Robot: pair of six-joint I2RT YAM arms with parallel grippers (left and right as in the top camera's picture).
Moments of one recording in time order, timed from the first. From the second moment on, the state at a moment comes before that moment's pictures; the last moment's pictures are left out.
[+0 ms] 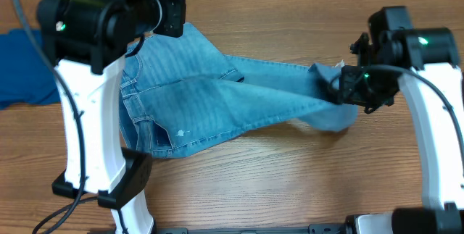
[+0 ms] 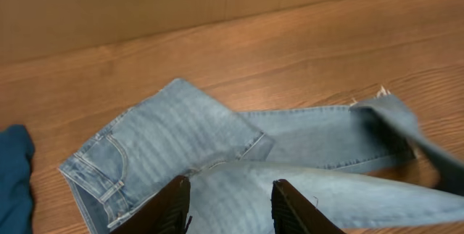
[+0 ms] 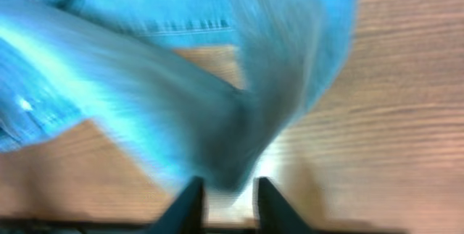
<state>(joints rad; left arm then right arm) -0.27 1.99 2.88 -1.69 0.06 -0.08 0.05 1.56 1.69 -1.56 -0.15 0.18</state>
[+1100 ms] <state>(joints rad) -0.27 1.97 2.88 -1.69 0.06 -0.08 -0.05 2.05 1.69 -0.99 -0.09 0.25</state>
